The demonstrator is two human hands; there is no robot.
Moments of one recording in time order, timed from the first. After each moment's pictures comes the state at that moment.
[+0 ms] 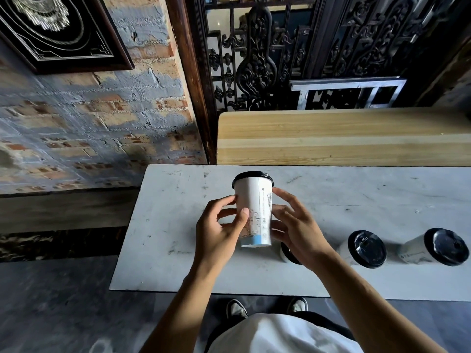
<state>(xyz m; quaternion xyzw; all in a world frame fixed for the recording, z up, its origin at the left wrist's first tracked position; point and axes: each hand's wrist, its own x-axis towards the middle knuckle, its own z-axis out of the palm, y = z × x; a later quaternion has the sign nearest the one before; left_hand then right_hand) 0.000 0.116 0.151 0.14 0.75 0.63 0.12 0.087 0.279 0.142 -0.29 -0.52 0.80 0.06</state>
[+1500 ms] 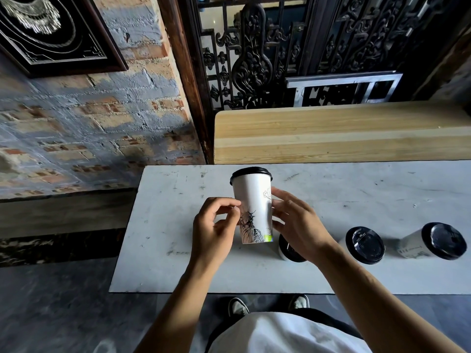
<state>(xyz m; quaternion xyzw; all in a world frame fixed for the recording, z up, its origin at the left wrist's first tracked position) -0.001 0.119 0.155 0.17 0.74 0.65 0.12 0.085 0.293 0.146 -0.25 -0.46 0.85 0.06</state>
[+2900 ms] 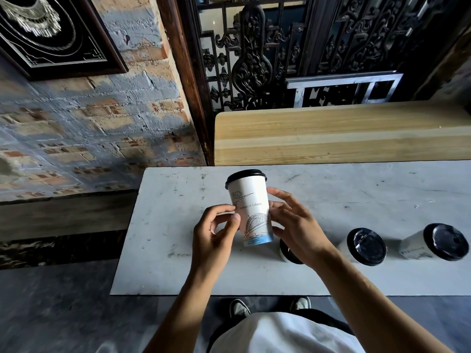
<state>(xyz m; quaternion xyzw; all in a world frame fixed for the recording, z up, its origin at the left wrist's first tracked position) 0.005 0.111 0.142 0.12 0.72 0.66 0.15 0.085 0.288 0.137 -0.25 -0.47 0.85 0.07</state>
